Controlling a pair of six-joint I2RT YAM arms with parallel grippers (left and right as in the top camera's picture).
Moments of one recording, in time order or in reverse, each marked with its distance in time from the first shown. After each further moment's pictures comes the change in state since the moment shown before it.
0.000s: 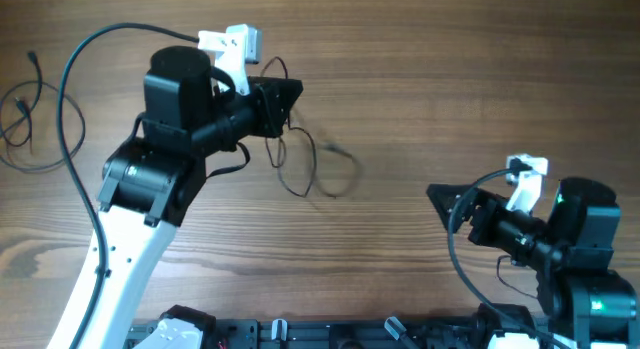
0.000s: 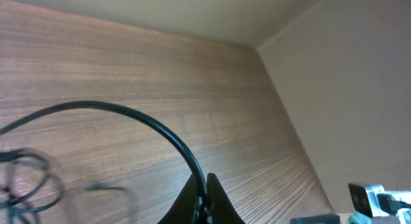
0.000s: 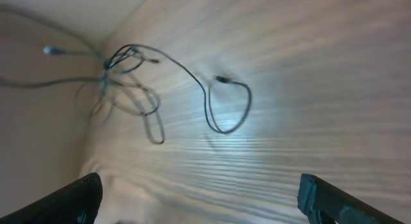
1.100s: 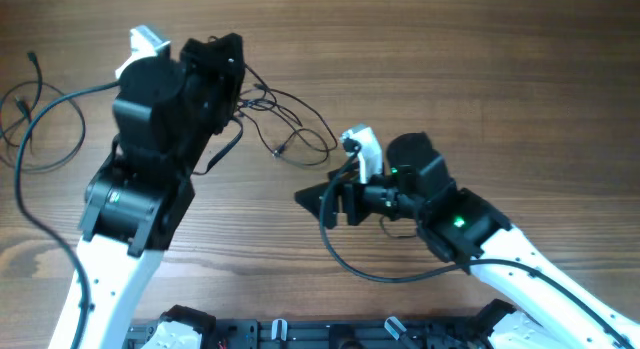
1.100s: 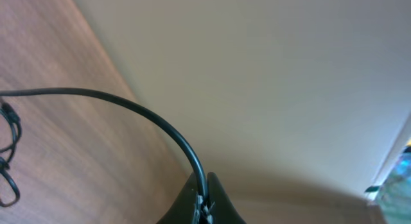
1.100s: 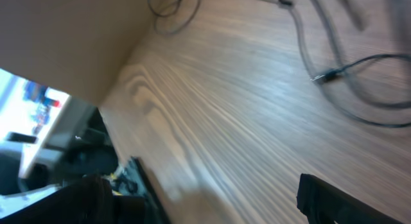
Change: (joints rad) left arm -0.001 -0.098 0.000 0.148 -0.526 -0.877; right arm 0.758 0.537 -0.014 0.751 0.175 0.151
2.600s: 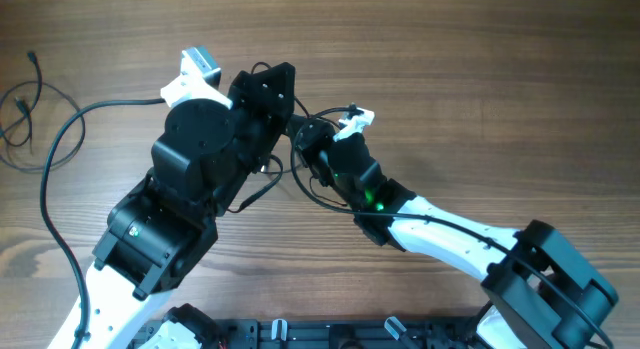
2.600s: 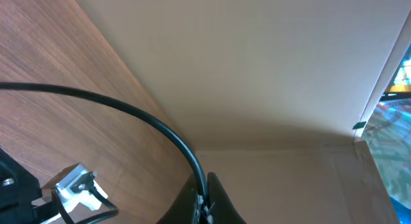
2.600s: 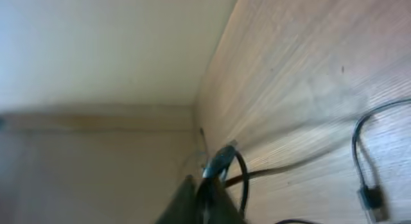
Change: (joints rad) left arm -0.283 -0.048 0.000 -0.038 -0.108 -0.004; right arm 0.116 0.462 -0.008 0.786 0.642 0.900
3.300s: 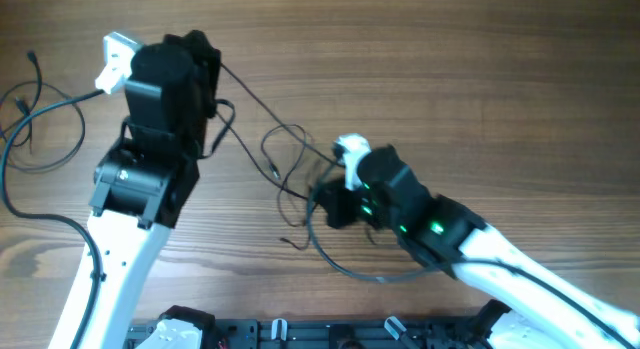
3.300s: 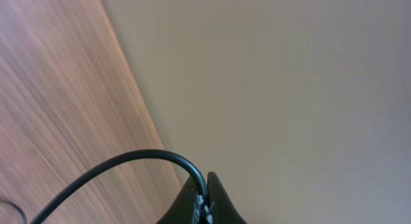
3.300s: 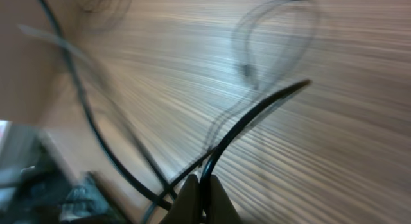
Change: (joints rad) left arm 0.358 0.138 0.000 0.020 -0.146 0.000; right arm -0.021 -0.478 0.007 -0.970 -0.338 -0.835
